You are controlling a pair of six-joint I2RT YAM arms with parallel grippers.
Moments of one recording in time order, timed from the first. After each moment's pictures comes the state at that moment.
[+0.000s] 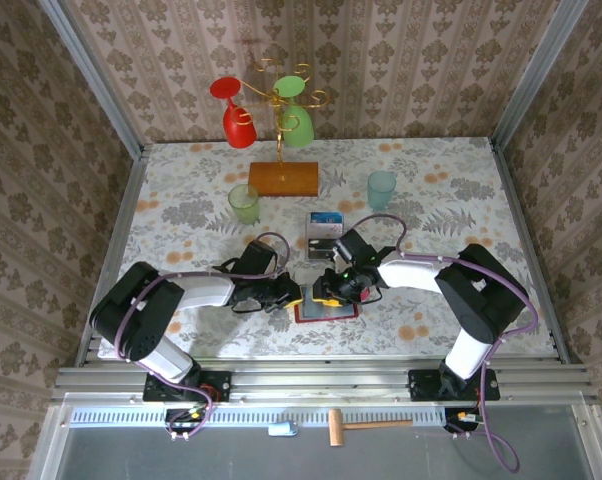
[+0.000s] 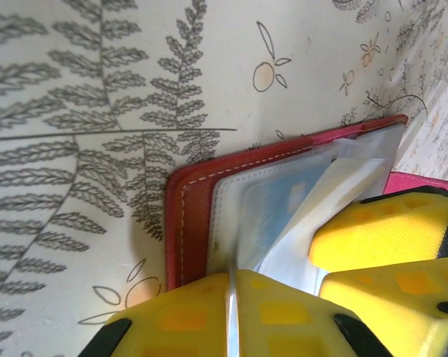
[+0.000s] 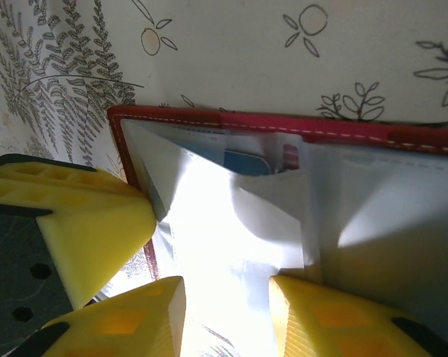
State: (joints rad) left arm -0.69 1.56 0.58 0.01 0.55 -0.98; right arm 0.65 1.71 0.83 -0.23 -0.51 0.84
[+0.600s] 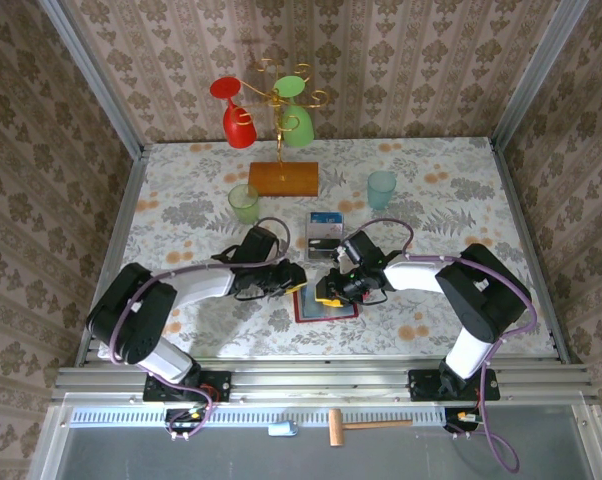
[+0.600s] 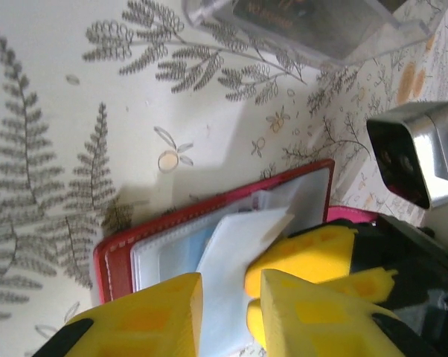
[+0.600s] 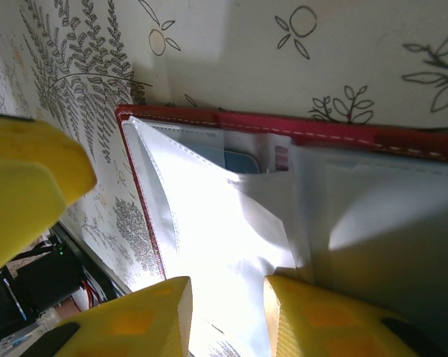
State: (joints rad) left arm -0.67 1.56 0.70 -0.06 0.51 -0.95; right arm 0.61 1.70 0.76 -0.11 -0.61 0.84
